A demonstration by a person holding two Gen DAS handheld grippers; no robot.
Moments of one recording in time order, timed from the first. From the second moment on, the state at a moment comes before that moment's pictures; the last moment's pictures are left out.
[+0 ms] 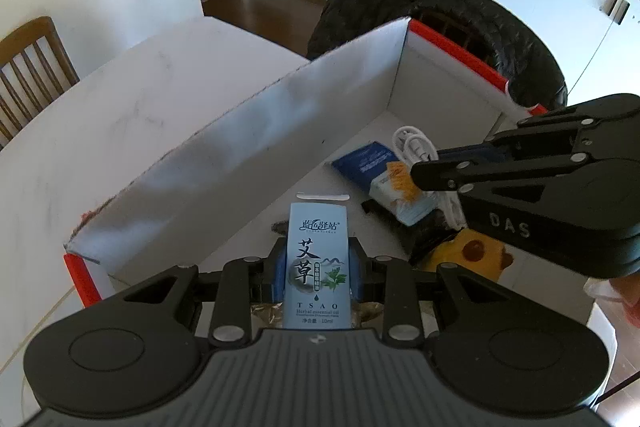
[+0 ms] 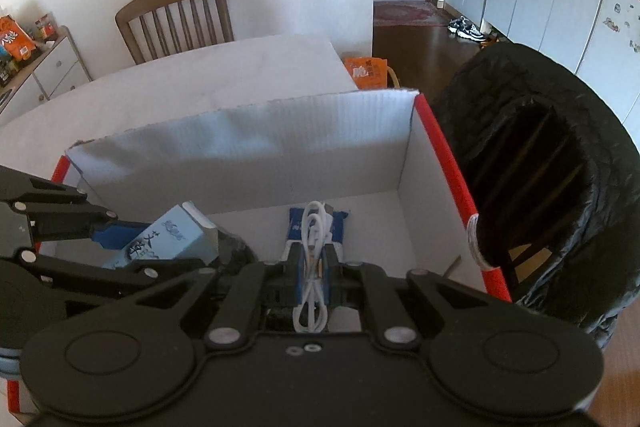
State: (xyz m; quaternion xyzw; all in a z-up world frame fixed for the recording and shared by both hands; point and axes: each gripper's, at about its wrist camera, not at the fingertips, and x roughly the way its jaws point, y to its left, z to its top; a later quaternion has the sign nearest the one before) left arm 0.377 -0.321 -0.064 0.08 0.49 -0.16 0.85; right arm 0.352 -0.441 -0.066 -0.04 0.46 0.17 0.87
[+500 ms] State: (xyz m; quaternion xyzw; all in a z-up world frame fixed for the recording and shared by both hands) left arm 0.371 -0.313 -0.069 0.09 0.50 -0.16 0.85; right arm 0.354 -0.440 -0.068 -0.05 0.46 0.18 0.87
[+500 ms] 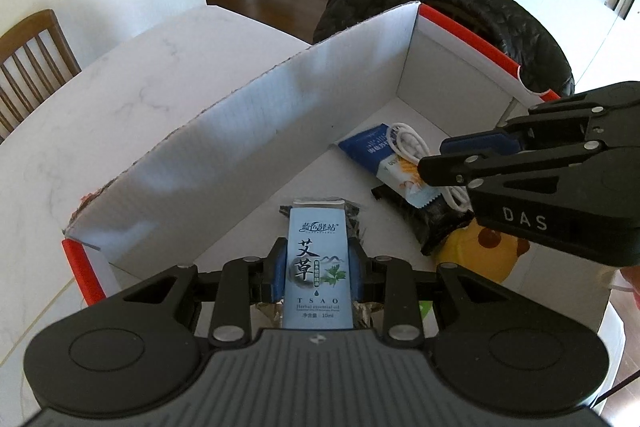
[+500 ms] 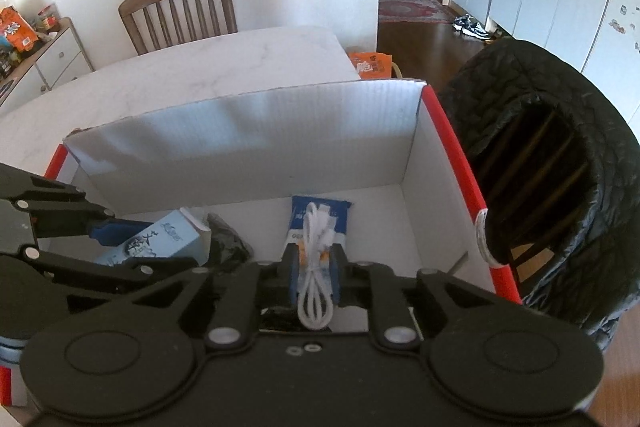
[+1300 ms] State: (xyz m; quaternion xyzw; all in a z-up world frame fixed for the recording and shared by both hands) left arm 0.344 -0.307 -0.034 0.06 0.46 -0.17 0.87; right arm 0.326 -0.447 -0.041 -0.05 0.44 0.22 0.87
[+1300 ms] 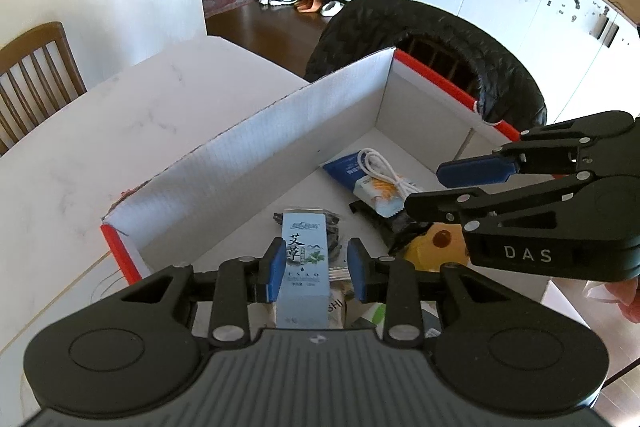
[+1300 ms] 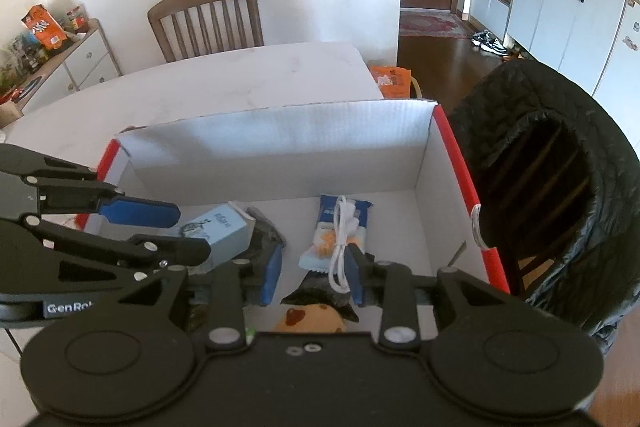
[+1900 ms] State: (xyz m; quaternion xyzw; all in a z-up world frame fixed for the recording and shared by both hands) left arm 0.298 -0.300 -0.012 0.03 0.42 -0.20 0.88; right arm 0.282 -0.456 -0.018 -0.06 0.42 0.25 0.87
